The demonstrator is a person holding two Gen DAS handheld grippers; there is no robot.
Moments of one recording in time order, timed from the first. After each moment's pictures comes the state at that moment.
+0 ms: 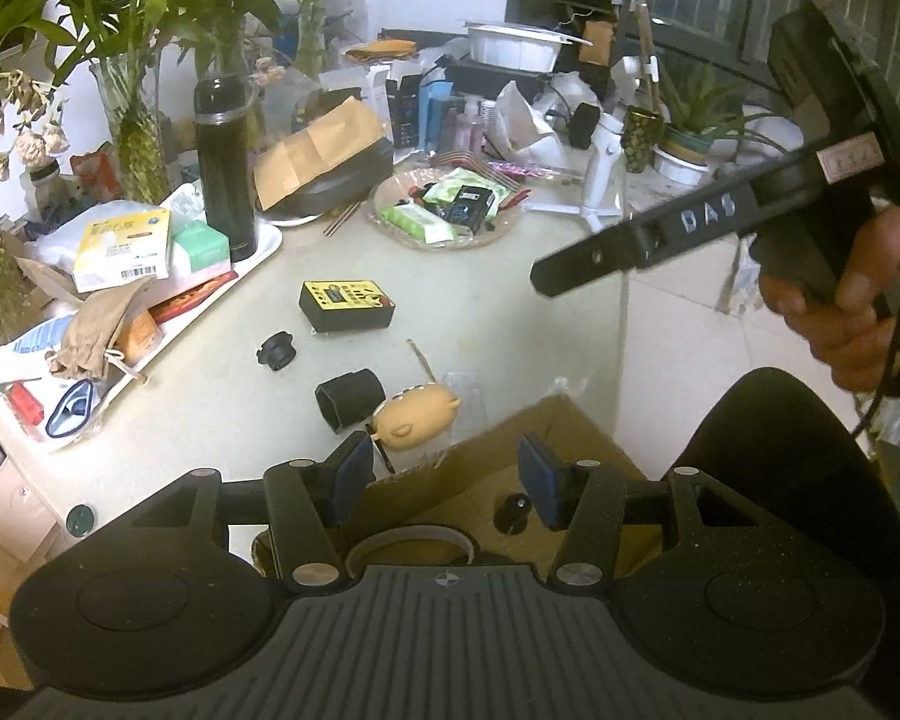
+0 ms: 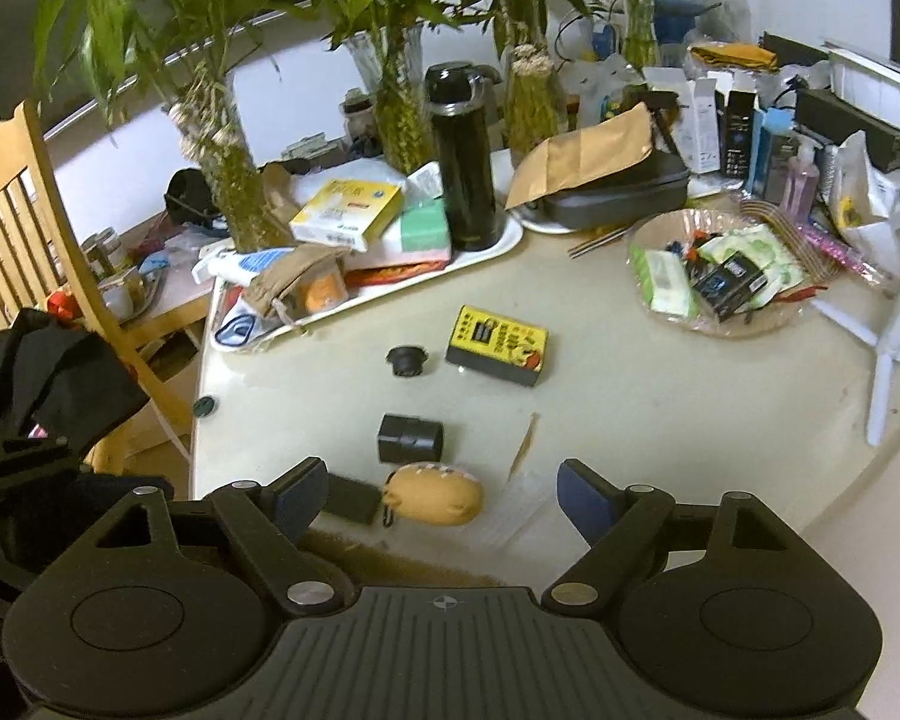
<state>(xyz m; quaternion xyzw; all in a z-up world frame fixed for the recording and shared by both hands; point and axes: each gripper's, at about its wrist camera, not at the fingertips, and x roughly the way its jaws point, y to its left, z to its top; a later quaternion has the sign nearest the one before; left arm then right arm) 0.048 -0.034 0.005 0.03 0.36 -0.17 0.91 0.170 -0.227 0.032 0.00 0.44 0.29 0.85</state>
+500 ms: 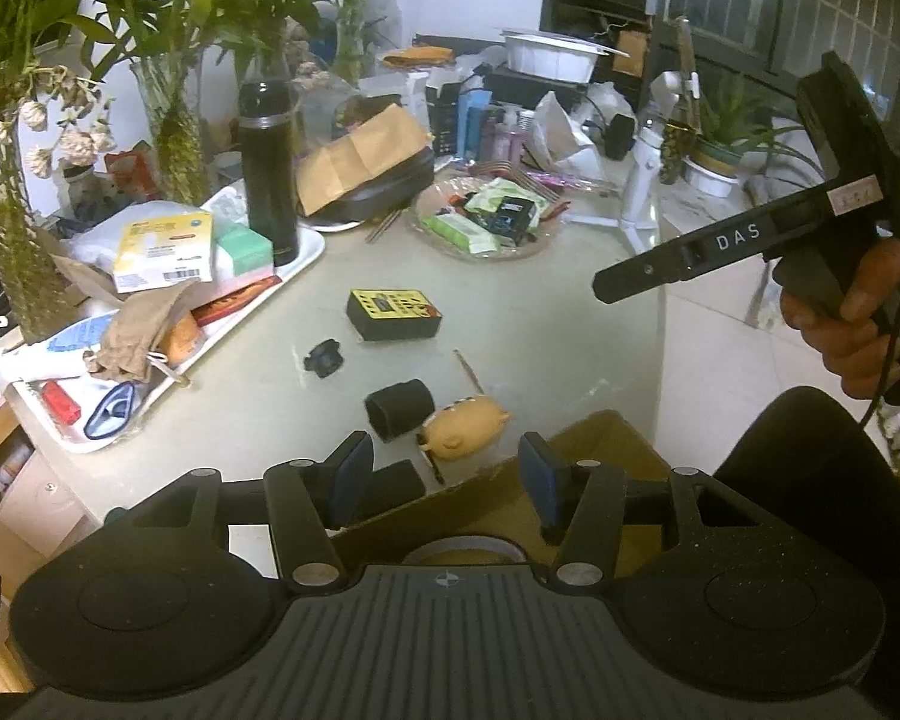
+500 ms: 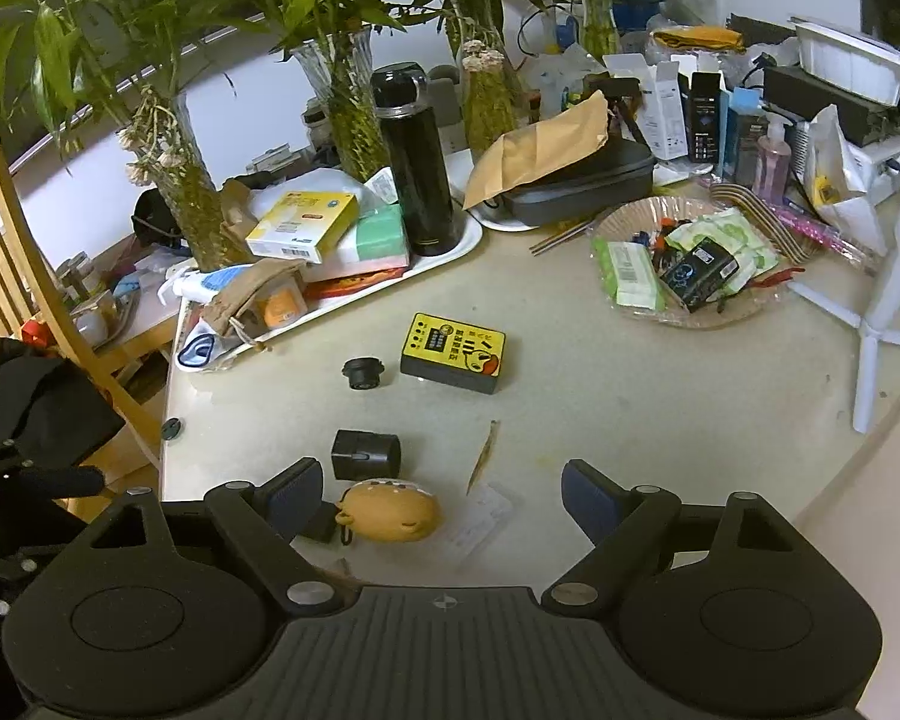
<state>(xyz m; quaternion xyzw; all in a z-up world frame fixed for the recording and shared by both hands) 0.055 -0.013 0.011 0.03 0.36 -0.14 0.92 0.194 -0.244 0.015 0.02 0.44 0.27 0.86</state>
